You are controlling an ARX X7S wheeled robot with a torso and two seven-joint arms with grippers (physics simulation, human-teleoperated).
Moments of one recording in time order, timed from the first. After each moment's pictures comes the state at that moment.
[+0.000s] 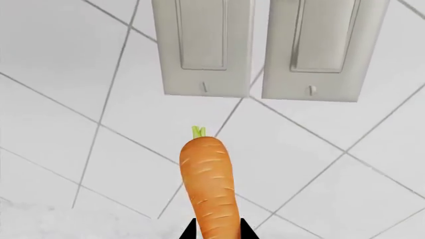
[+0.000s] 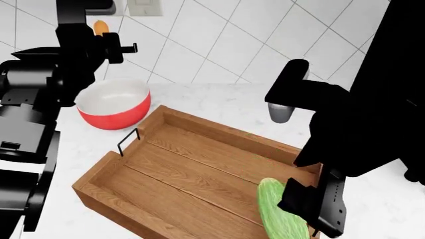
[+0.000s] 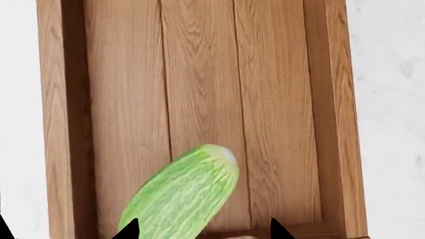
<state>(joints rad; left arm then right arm) -1.51 -0.29 0.50 -0.99 -0.59 -0.60 -0.17 2.18 0.67 -1.53 -0.06 2.01 1.55 -0.02</state>
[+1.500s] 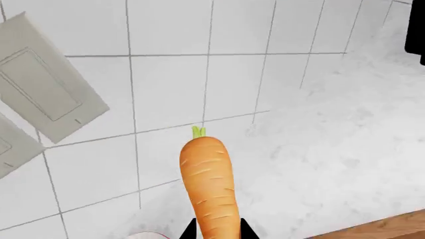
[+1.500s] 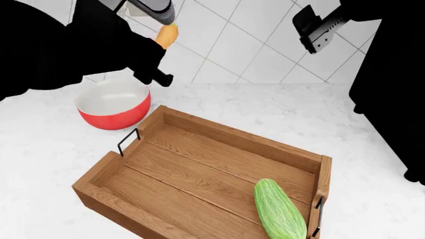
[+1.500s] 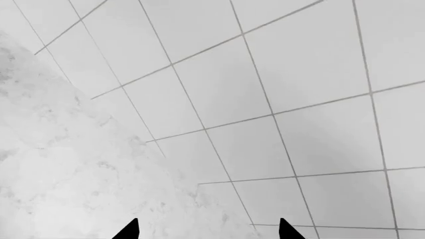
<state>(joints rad) -1.60 -0.51 0.65 0.00 -0.99 -1.41 -0.03 2.10 0.59 -1.40 0.37 1.11 1.08 -0.14</state>
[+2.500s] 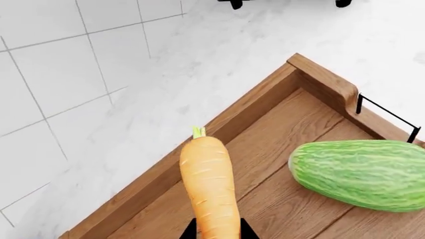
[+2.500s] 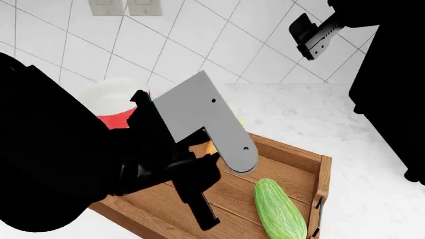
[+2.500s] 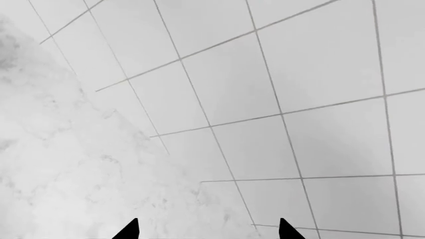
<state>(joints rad) -1.64 -0.54 0.89 0.39 -2.18 -1.34 -0.92 2.08 0.59 -1.41 0.34 1.09 1.08 -0.16</state>
